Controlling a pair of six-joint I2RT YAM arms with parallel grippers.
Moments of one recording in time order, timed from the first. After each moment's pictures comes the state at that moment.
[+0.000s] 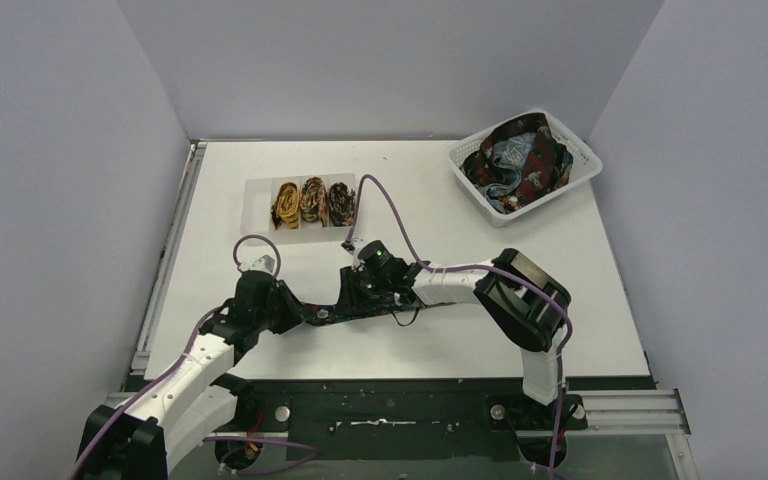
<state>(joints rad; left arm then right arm) -0.34 0.88 0.31 -0.24 0.11 -0.82 0.92 1.93 1.07 0.10 -0.33 0.62</state>
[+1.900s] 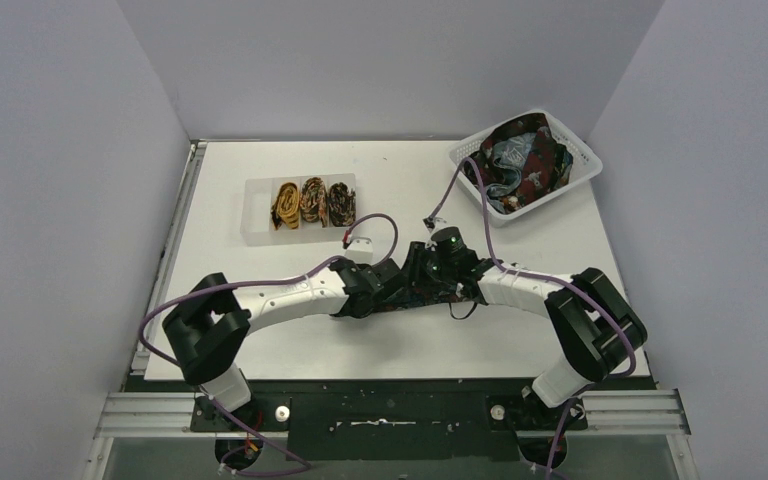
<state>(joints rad) -1.02 1.67 1.10 -0.85 -0.71 -0.91 0.61 1.58 0.74 0.10 -0.21 0.66</state>
